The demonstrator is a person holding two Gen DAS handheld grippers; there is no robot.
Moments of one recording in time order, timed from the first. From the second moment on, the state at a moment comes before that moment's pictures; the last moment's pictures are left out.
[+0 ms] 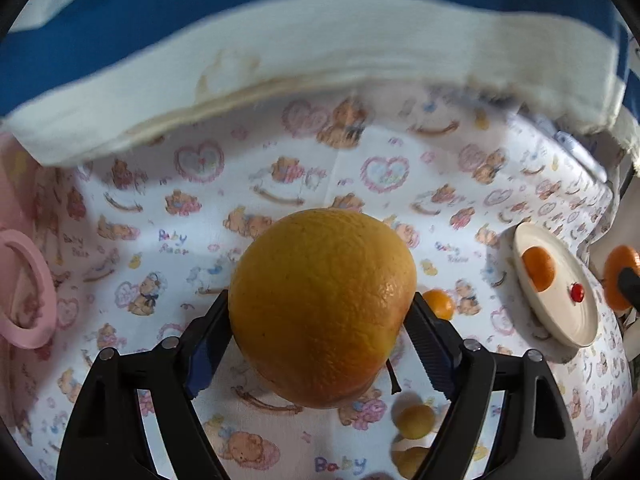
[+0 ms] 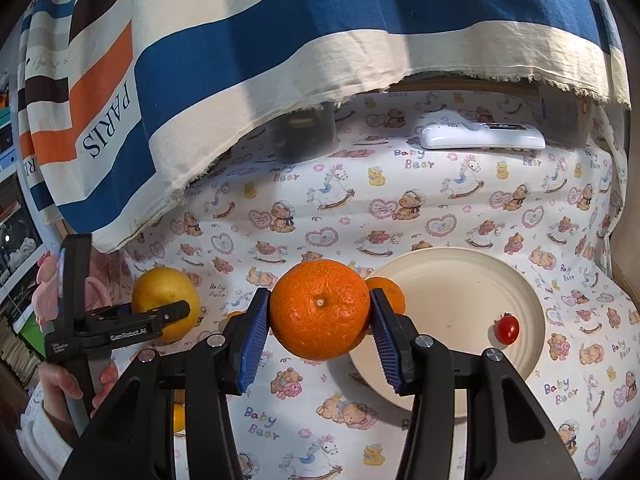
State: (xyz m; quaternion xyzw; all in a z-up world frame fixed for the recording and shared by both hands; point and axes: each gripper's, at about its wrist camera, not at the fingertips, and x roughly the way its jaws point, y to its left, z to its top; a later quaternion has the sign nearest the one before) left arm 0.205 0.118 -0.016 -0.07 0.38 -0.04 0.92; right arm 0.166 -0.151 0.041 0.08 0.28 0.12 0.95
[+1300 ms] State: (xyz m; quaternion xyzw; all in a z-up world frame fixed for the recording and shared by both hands) left arm 0.183 -0.090 0.049 -0.01 0.38 -0.20 0.90; right arm 0.162 -0.307 0.078 0.14 0.25 0.04 0.96
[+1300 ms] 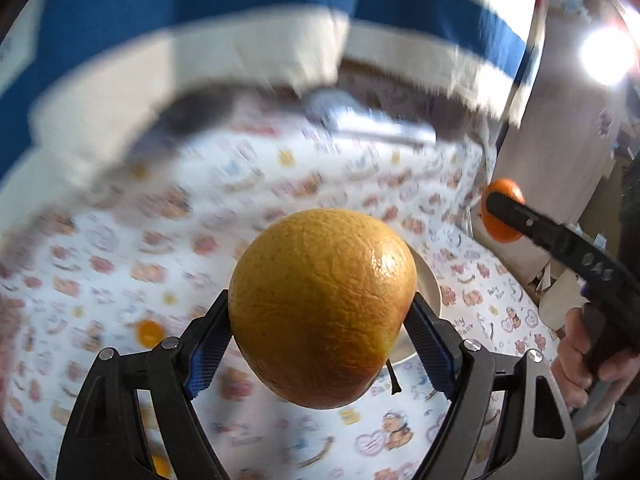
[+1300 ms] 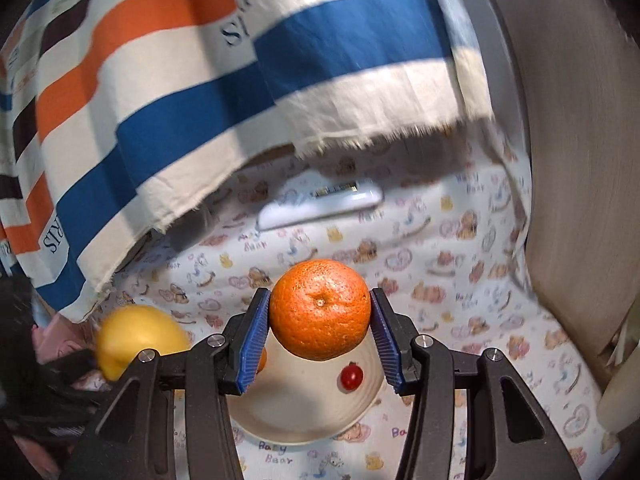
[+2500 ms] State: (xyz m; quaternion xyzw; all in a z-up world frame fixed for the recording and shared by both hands) left arm 0.212 -0.141 -0.013 0.06 0.41 -0.17 0.89; right arm 0.222 -0.313 -0.001 0.14 0.35 0.00 0.93
